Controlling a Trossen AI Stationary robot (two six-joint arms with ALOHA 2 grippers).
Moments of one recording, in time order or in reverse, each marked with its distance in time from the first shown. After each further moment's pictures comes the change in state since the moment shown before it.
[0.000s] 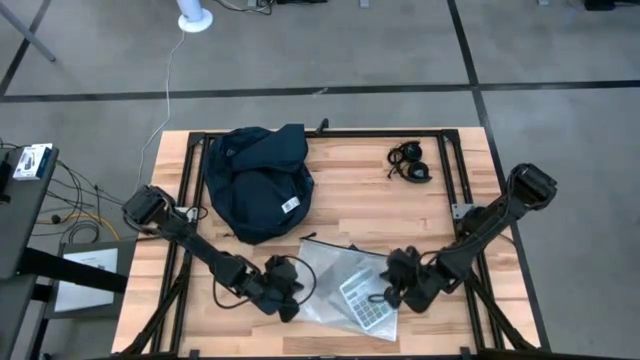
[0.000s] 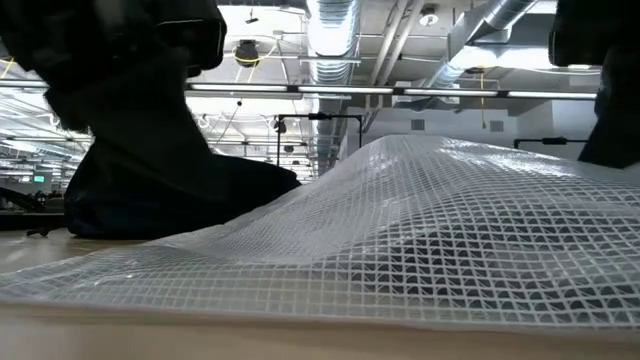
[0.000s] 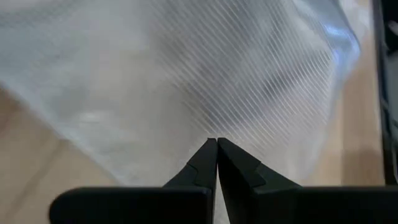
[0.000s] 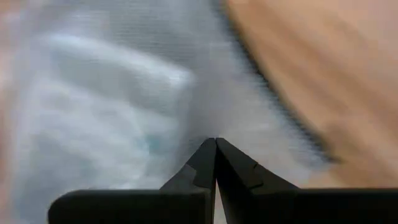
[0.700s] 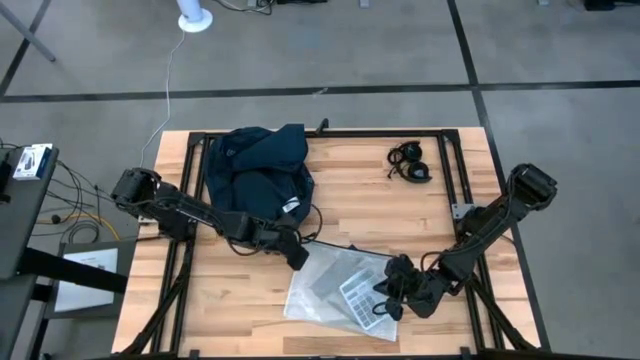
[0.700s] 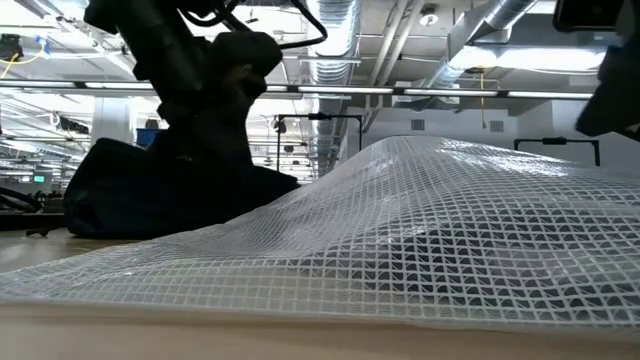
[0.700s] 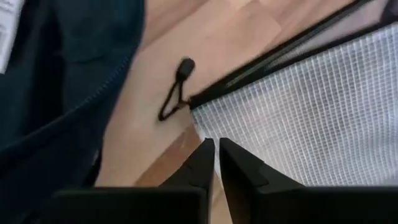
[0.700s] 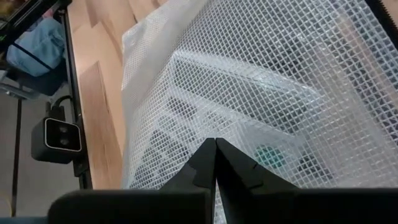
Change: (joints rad) left arm 0.351 -0.178 0.006 -0.326 0.204 -0.087; right arm 0.036 -0.001 0.001 0.229 -0.002 -0.123
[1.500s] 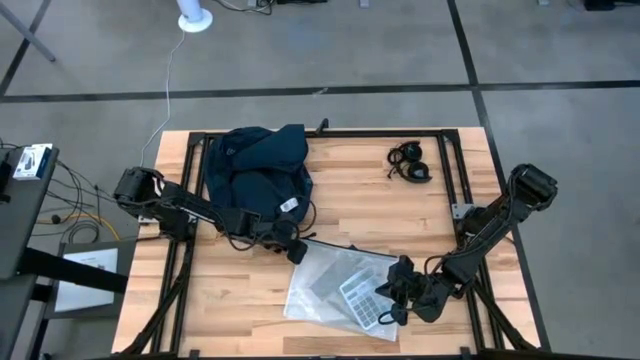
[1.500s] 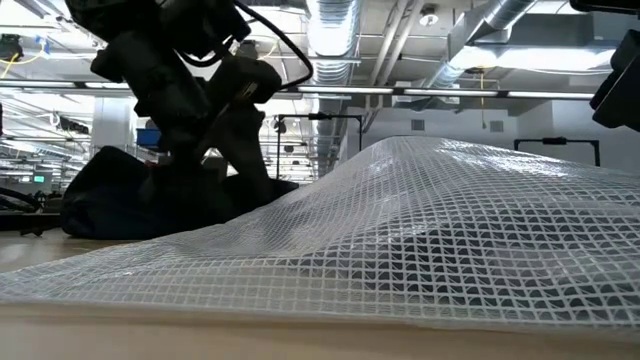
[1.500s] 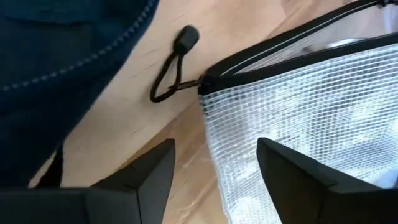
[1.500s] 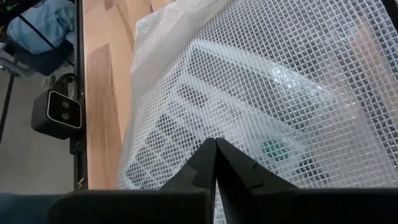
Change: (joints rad) left arm 0.081 0.009 -0.171 0.311 0.194 -0.115; right arm 0.036 0.000 0.000 0.002 0.038 -0.111
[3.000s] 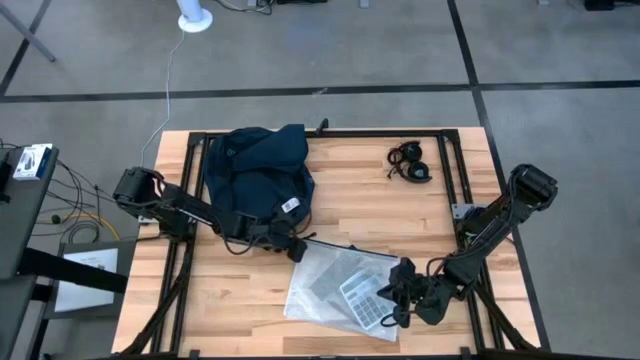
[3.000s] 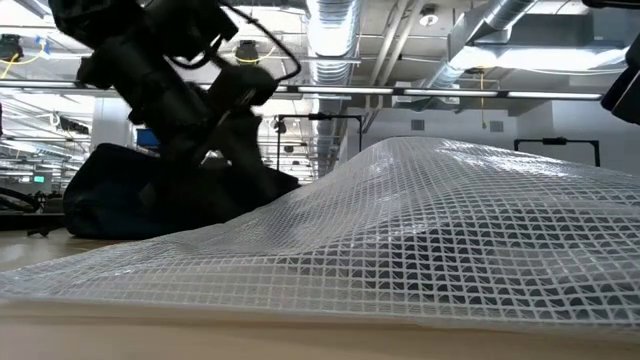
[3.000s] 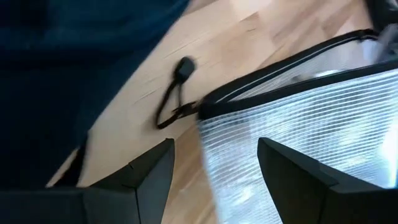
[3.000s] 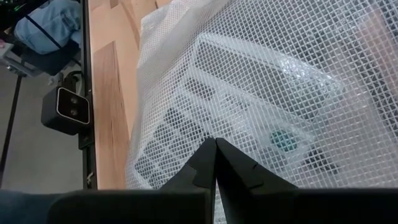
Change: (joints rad) left arm -0.025 0.000 -0.052 0.113 -0.125 -0.032; right arm 0.021 0.000 0.000 0.005 -0.001 0.027
